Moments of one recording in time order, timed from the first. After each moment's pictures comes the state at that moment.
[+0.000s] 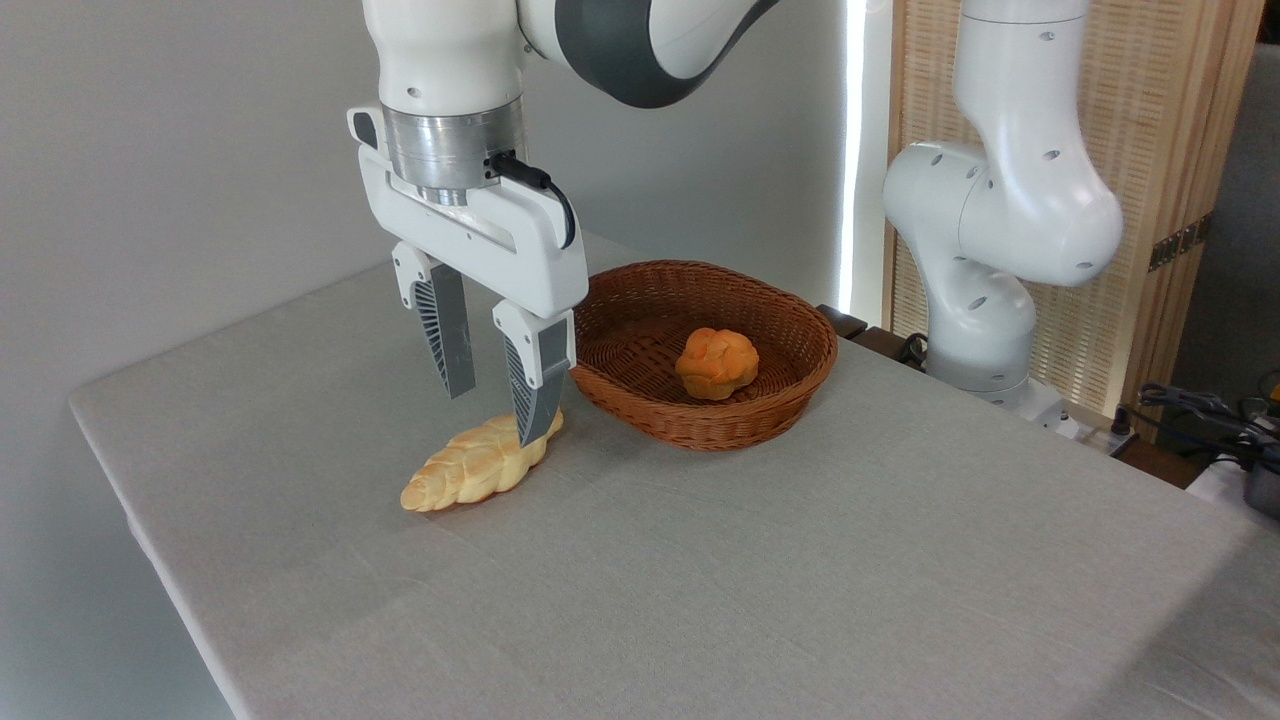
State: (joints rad) arm -0.05 -0.06 -0.02 -1.85 -0.11 1.87 0.62
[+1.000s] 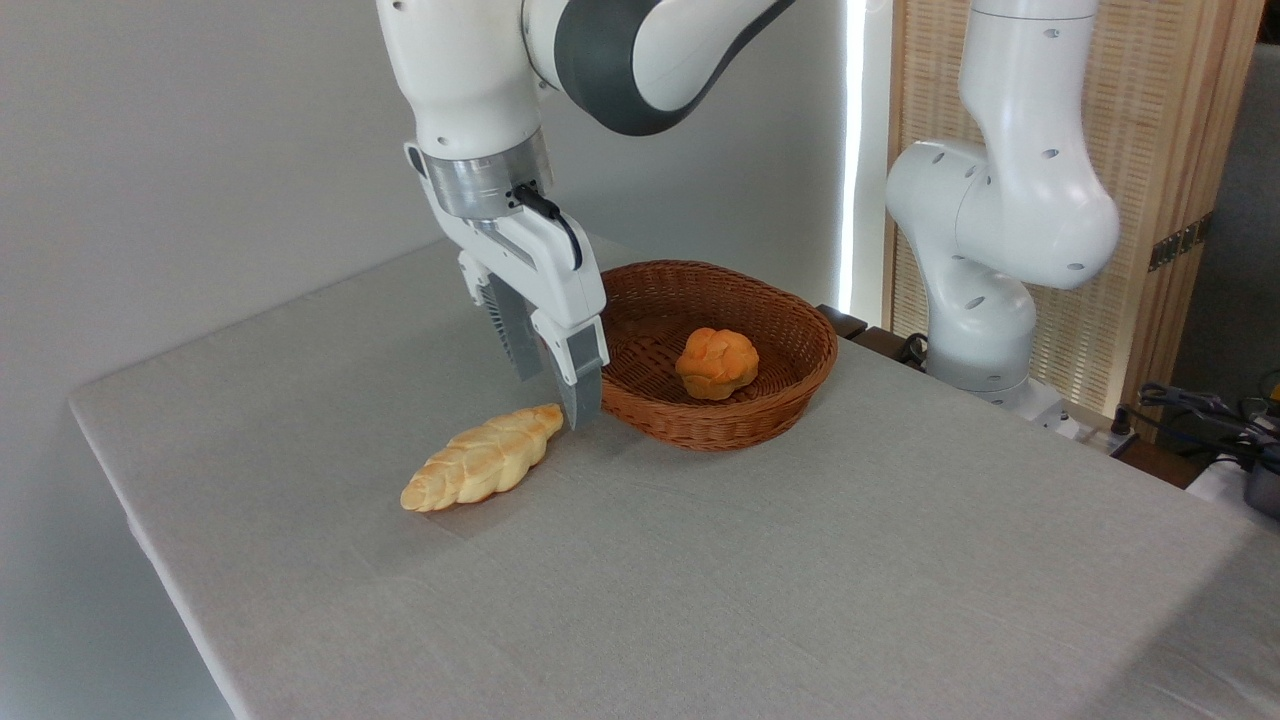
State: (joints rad) arm -0.14 -0.13 -0.03 -2.02 -0.11 1.80 0.71
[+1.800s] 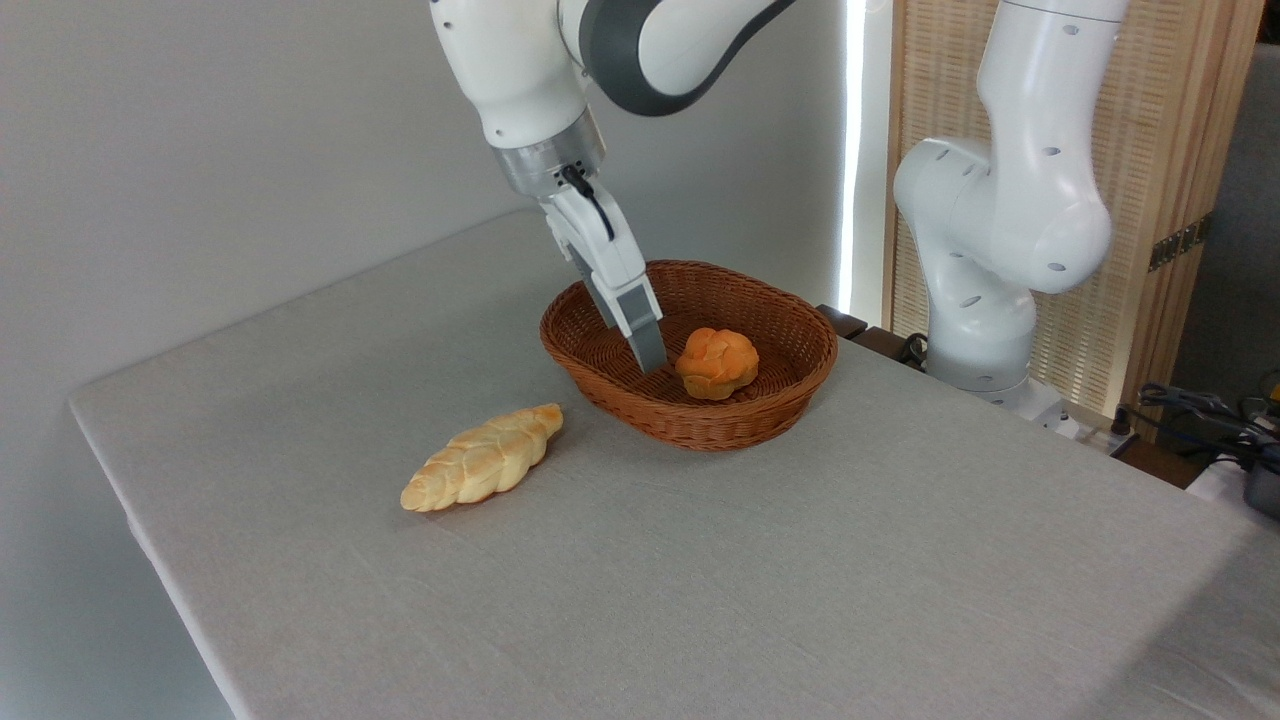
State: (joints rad) arm -0.29 -0.29 -0.03 -2.20 -0.11 1.67 0.77
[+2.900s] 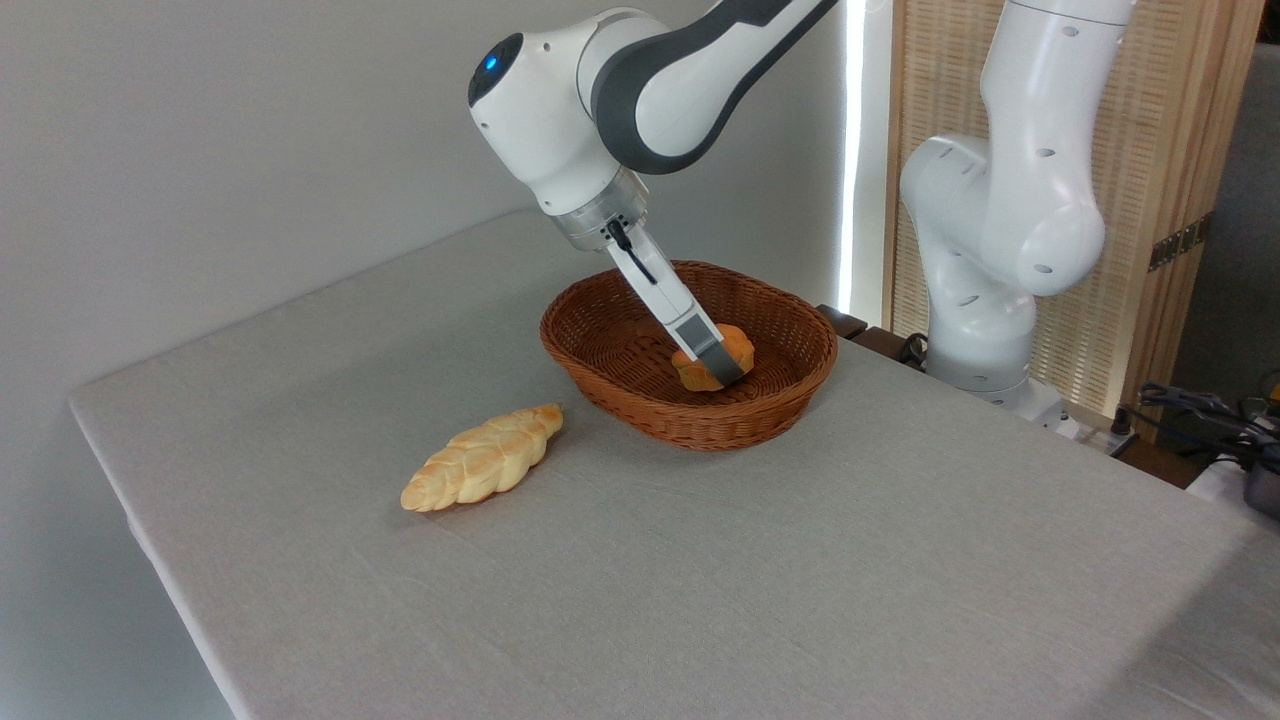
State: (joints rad) arm -0.39 -0.28 -0.03 -2.37 -0.07 1.63 0.79
